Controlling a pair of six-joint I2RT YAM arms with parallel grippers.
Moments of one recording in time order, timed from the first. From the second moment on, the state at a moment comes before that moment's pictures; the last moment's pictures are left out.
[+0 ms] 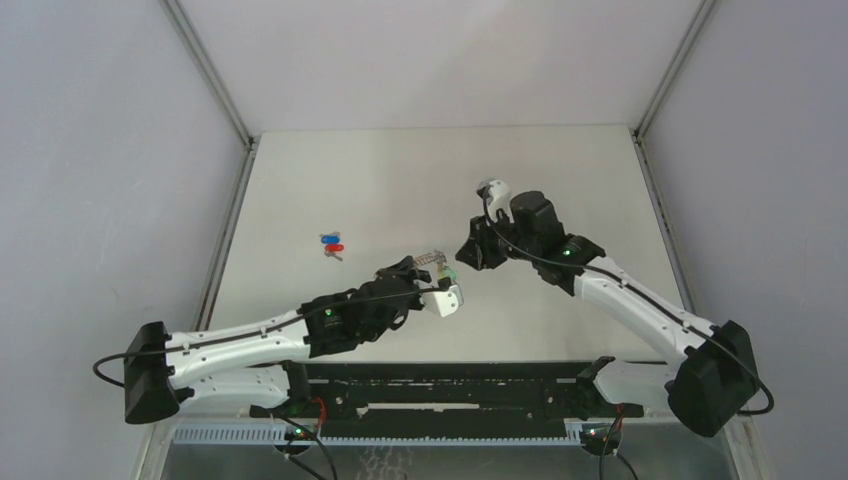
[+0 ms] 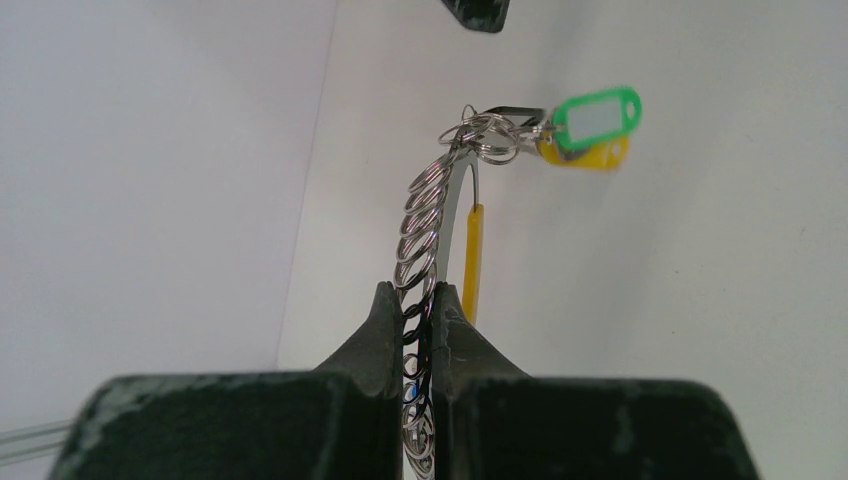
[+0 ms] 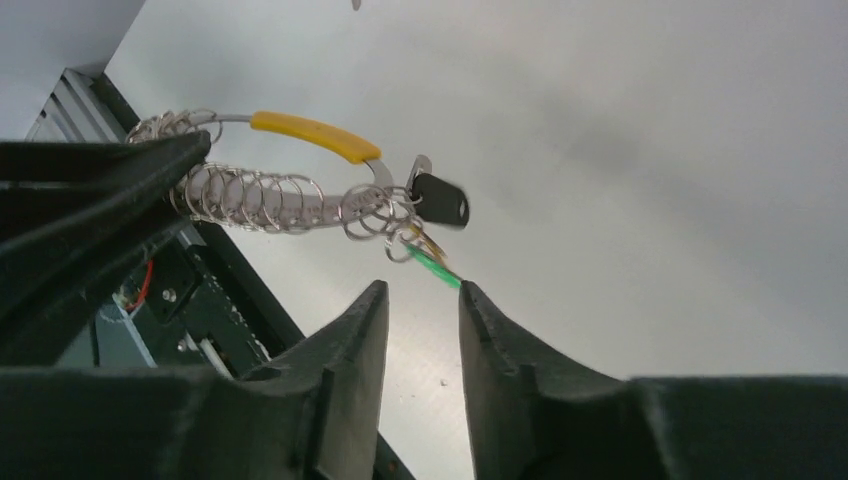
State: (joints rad) left arm -1.20 1.05 0.73 -0.14 -0.57 0.73; right arm 0.62 1.23 0.93 -0.29 -0.33 0.30
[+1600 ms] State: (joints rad) left arm -1.19 0.93 0.75 -0.26 -0.31 0.49; right arm 0.70 1.17 0.74 -0.03 -0.76 -0.49
